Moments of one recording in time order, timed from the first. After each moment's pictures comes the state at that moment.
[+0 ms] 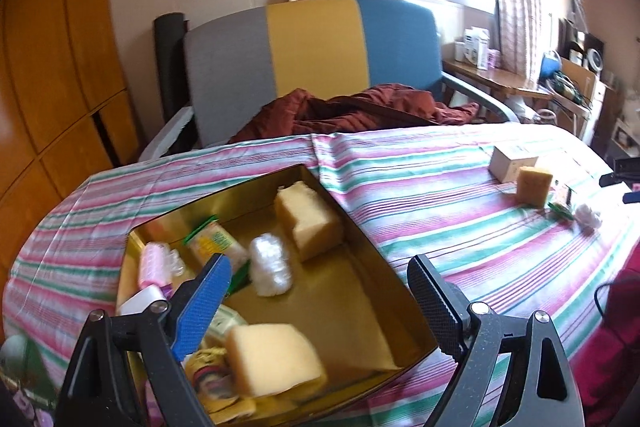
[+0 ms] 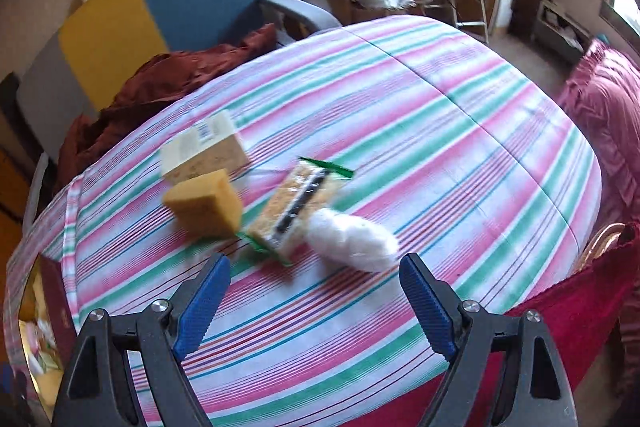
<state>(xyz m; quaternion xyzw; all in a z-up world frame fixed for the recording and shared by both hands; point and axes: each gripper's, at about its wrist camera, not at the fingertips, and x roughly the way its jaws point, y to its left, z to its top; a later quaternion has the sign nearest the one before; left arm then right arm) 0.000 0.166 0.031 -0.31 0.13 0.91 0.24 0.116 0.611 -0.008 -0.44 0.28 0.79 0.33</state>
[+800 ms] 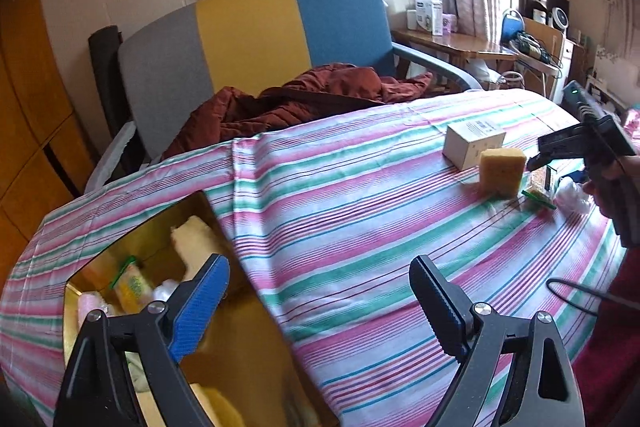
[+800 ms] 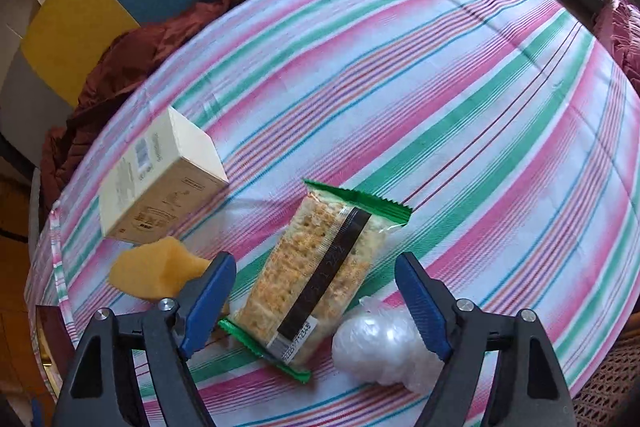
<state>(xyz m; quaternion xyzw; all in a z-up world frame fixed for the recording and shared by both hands) -0.015 0.275 0.018 -0.33 0.18 0.88 0.30 0.032 0.674 -0.088 -0.51 0.35 0.74 0.27</state>
